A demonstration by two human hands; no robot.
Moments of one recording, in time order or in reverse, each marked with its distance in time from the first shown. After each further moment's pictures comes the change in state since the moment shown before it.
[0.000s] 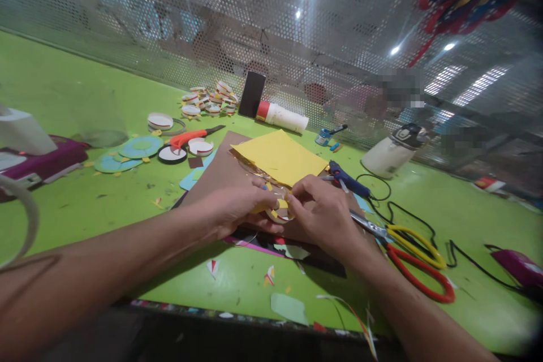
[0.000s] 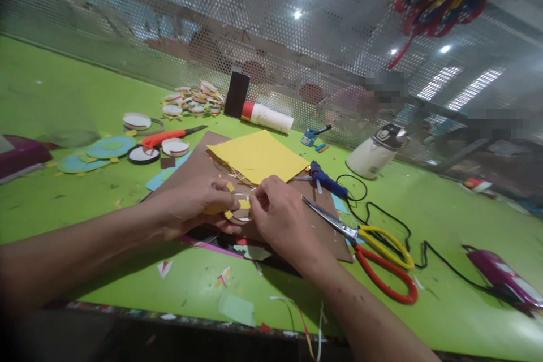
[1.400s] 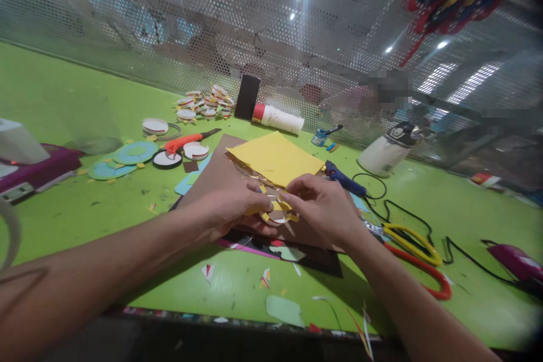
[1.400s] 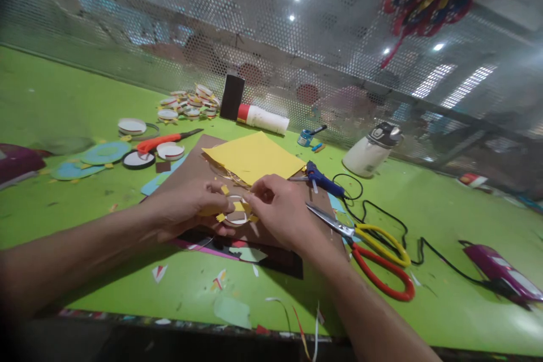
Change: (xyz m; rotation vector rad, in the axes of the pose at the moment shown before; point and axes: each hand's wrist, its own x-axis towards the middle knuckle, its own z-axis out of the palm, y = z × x) left_hand 0.004 -0.003 -0.005 0.017 -0.007 -0.014; right_hand 0.011 0.002 -0.015 0.219 -0.157 0.203
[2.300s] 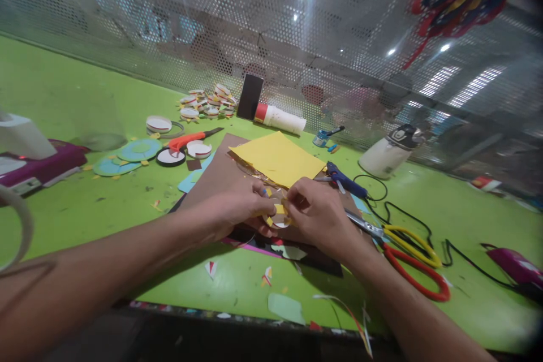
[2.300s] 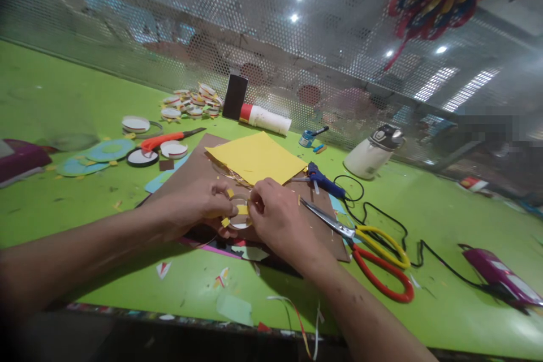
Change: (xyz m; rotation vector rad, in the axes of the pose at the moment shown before) left_hand 0.004 -0.008 0.001 0.128 -0.007 0.072; right_hand -0.008 0.007 0.013 -0.251 0.072 -0.260
